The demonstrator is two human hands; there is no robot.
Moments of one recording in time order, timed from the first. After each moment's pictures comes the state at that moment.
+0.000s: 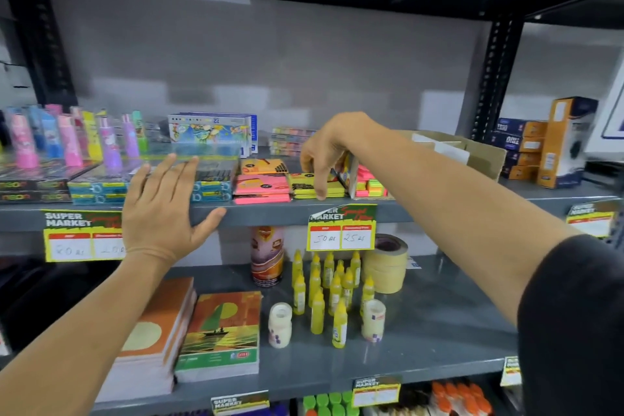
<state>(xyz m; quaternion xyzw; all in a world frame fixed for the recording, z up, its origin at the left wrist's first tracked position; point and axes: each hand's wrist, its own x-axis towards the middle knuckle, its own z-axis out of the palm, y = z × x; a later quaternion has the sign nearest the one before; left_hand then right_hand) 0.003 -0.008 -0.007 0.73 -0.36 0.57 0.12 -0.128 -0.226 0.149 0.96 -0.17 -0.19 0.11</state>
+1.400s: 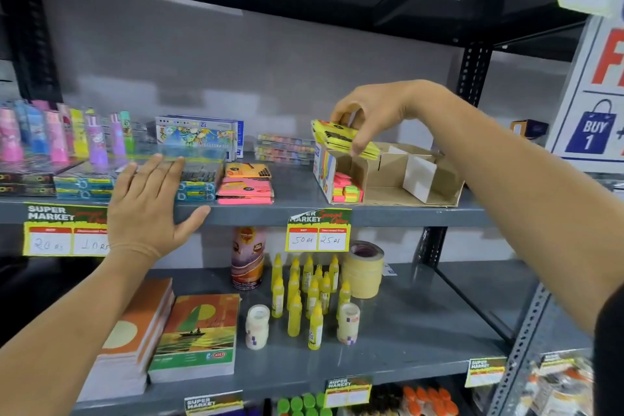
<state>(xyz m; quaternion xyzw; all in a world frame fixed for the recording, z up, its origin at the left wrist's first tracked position) 0.000 -0.009 -0.008 0.75 -0.36 0.54 0.15 -0.235 -0.262 0.215 0.99 -0.10 0.03 0.01</state>
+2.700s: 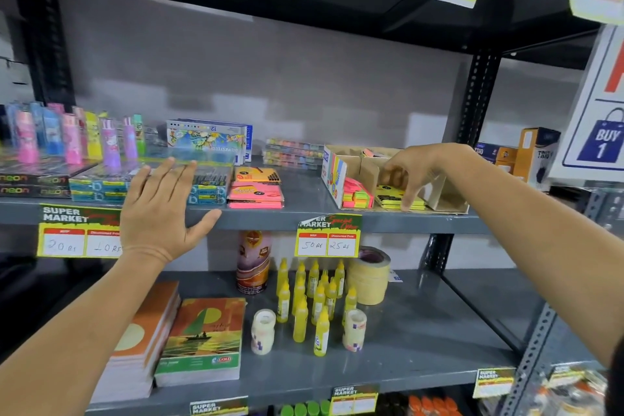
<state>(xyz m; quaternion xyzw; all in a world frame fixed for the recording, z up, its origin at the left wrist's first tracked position) 0.002 -0.010 -0.009 0.74 -0.36 0.55 0.15 -0.255 -0.330 0.146 0.96 -0.27 -0.08 0.06</state>
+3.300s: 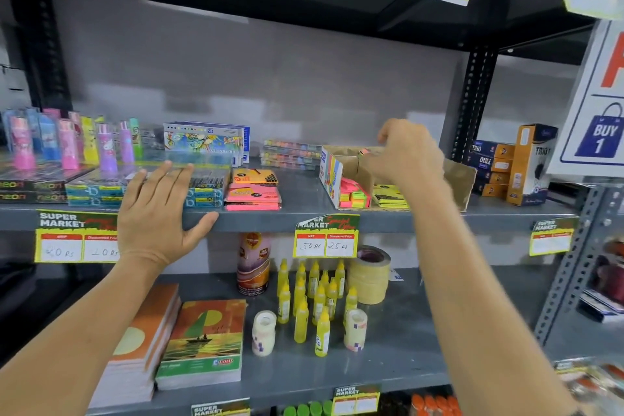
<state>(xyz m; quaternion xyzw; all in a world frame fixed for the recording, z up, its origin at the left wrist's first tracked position) 0.005 -0.010 -0.011 0.73 -0.36 0.57 0.15 -0.258 -0.227 0.127 0.83 -0.39 0.41 0.00</state>
